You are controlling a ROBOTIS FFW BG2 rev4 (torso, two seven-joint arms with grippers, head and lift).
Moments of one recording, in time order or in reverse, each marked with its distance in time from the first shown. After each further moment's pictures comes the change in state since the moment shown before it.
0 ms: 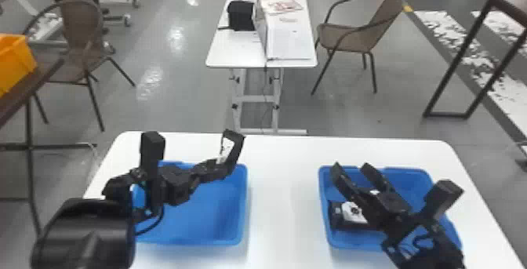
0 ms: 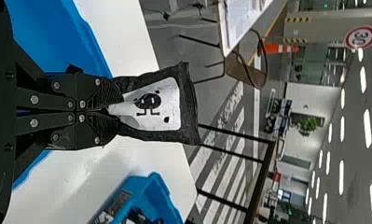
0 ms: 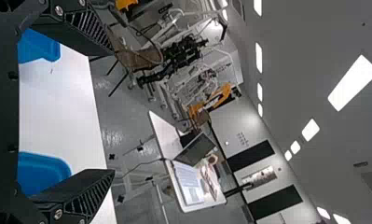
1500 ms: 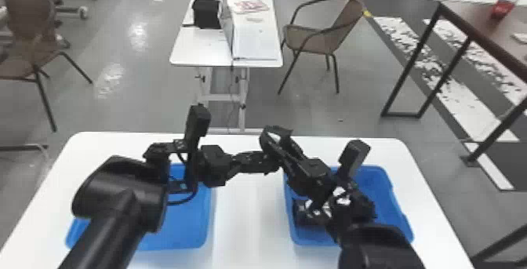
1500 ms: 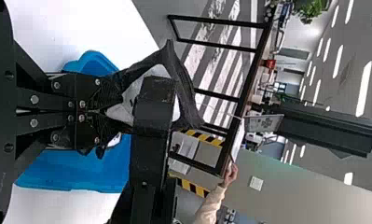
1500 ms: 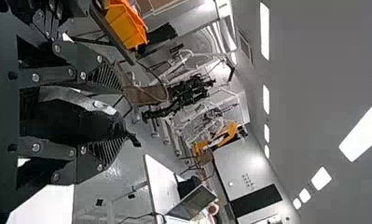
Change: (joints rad) left arm -0.255 -0.072 -0.319 0.268 0.107 -0.046 -0.137; right arm -0.137 -0.003 0.169 0.035 0.024 0.042 -0.025
